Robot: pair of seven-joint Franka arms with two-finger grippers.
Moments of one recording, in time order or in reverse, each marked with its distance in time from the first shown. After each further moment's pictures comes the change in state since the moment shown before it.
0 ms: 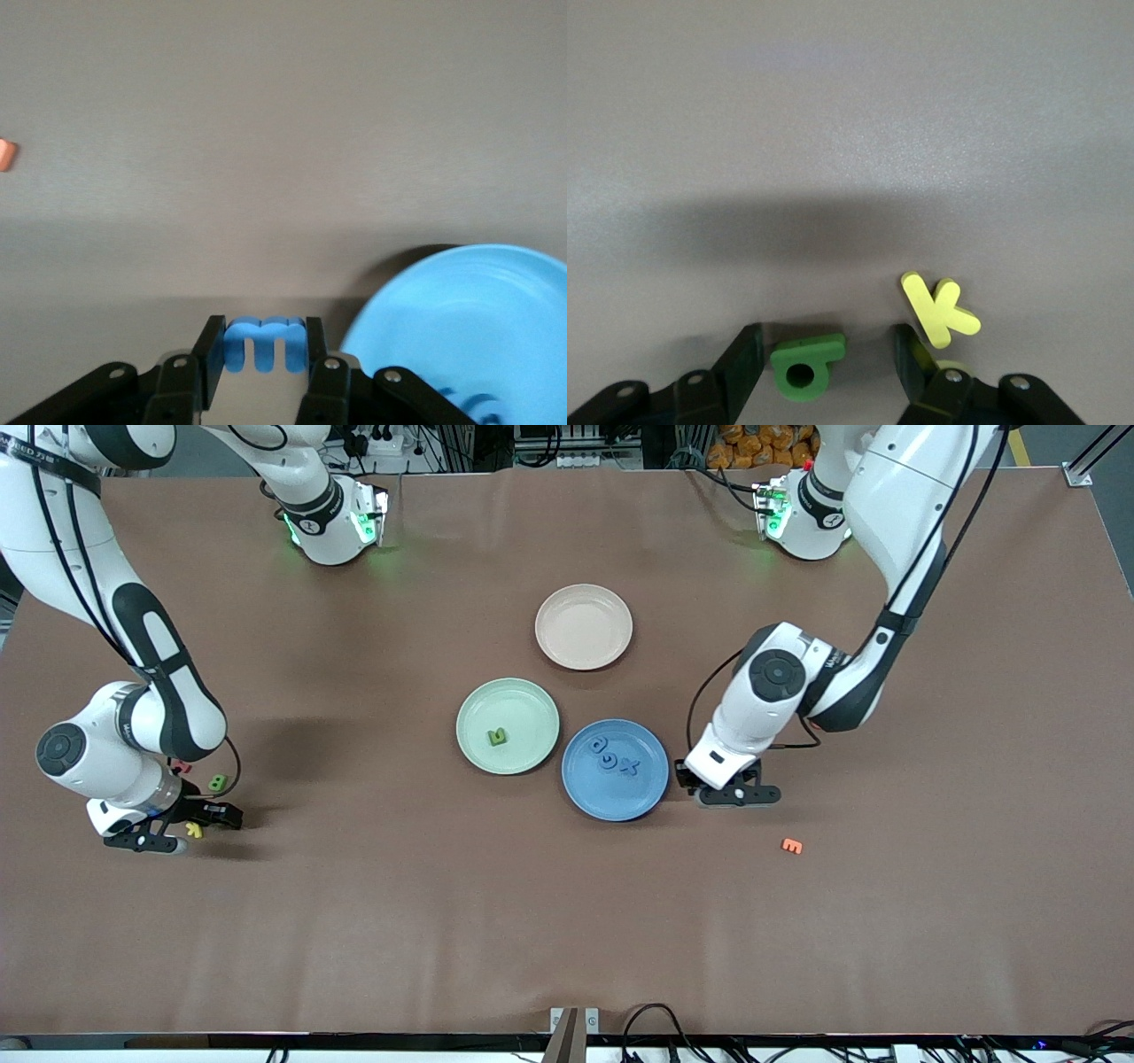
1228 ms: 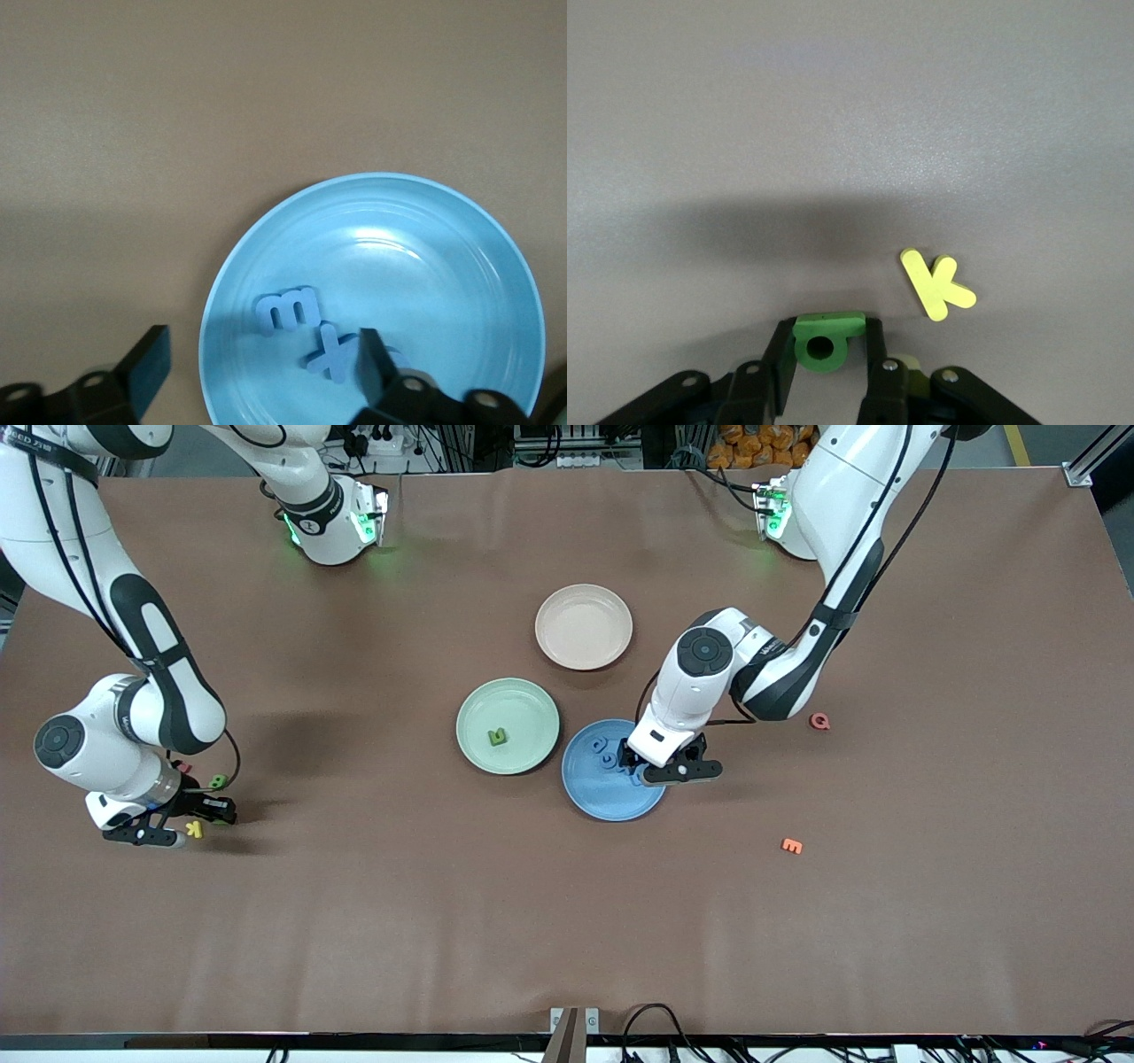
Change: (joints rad) left arm -0.151 0.041 0.023 0.026 0.021 -0.001 -0.206; right arm -0.001 -0.033 0.000 -0.038 0.000 0.001 -0.002
